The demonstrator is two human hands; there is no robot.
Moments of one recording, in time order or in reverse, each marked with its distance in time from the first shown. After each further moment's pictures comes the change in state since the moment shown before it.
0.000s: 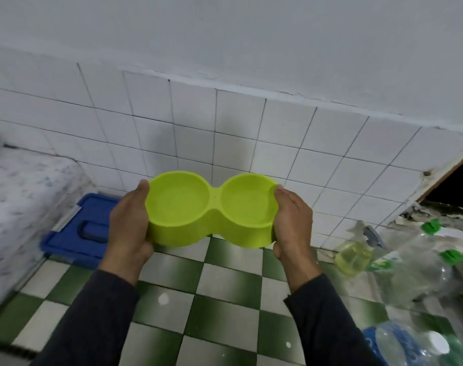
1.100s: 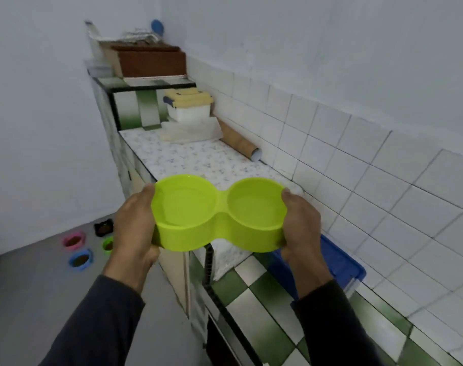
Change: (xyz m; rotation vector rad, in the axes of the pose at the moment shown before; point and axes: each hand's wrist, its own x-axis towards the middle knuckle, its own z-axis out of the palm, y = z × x) left_hand -0.033 0.192 -0.439 -0.202 0.683 0.343; right_hand -0.316 0.006 0.382 -0.010 -0.792 0.018
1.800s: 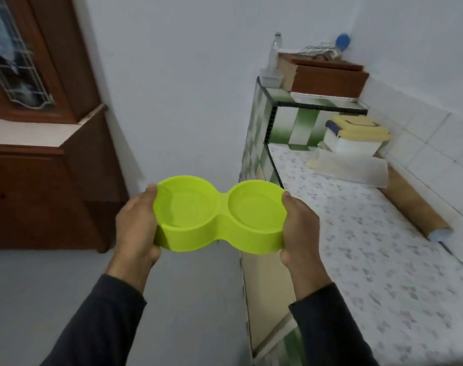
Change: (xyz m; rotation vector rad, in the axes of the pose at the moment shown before) left_hand 0.150 0.084 -0.216 -0.069 0.572 0.229; right_hand -0.016 0.058 0.344 -0.080 -0.572 0.023
